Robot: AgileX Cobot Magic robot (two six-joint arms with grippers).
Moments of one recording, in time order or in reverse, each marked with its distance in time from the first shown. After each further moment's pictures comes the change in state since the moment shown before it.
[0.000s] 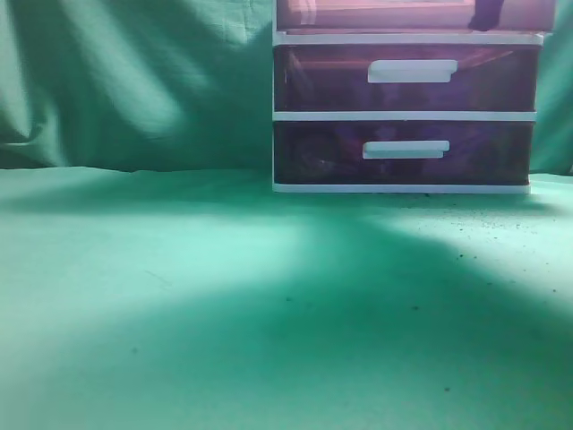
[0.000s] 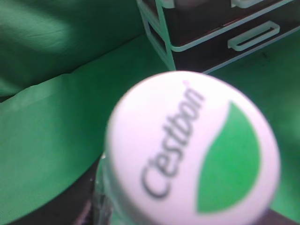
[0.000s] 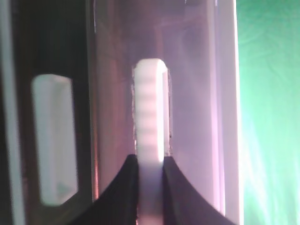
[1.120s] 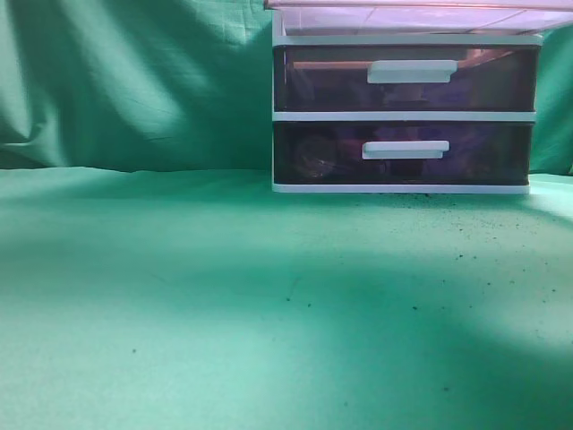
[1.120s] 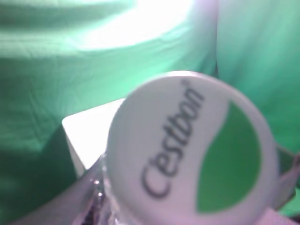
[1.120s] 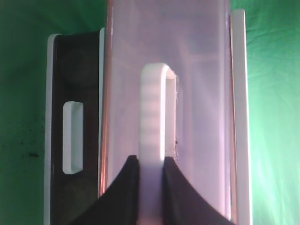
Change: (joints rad) left arm 0.000 0.231 -0.476 0.027 -0.346 -0.020; right arm 0.079 -0.352 0.404 -0.034 0.016 0.032
